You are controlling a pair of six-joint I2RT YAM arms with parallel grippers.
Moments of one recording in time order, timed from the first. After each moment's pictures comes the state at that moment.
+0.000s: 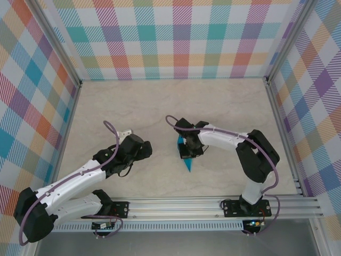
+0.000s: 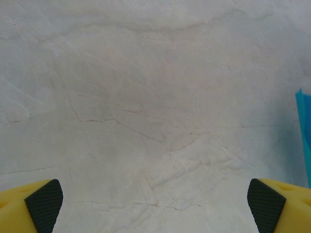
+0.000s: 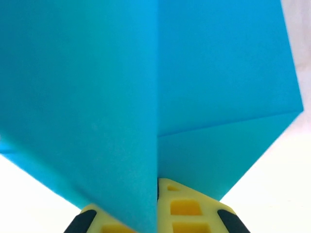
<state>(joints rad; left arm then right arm) -0.75 0.99 0.69 -0.63 -0.37 -0.85 0.77 1.78 1.21 -0.84 -0.09 0.58</state>
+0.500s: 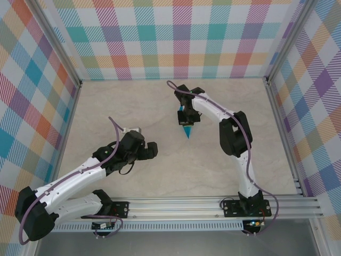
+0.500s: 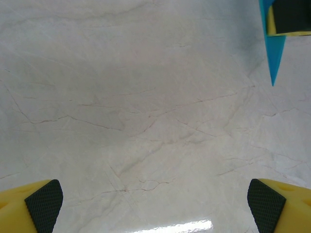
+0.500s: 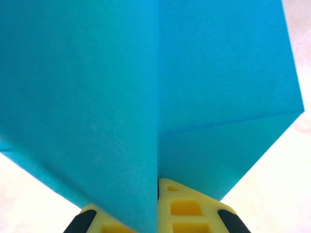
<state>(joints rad) -0.75 1.01 0.75 -0.63 -0.22 -0.74 0.57 2.27 1.97 -1.14 0.00 0.44</state>
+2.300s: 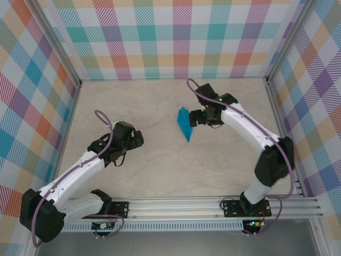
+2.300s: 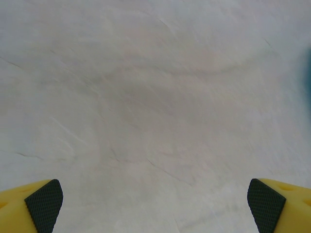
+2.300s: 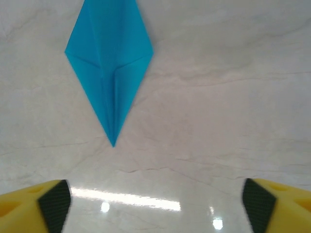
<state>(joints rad) -0.49 1.05 0.78 -0.65 -0.36 -0.72 0.53 1.59 1.45 -1.00 0.16 0.37</state>
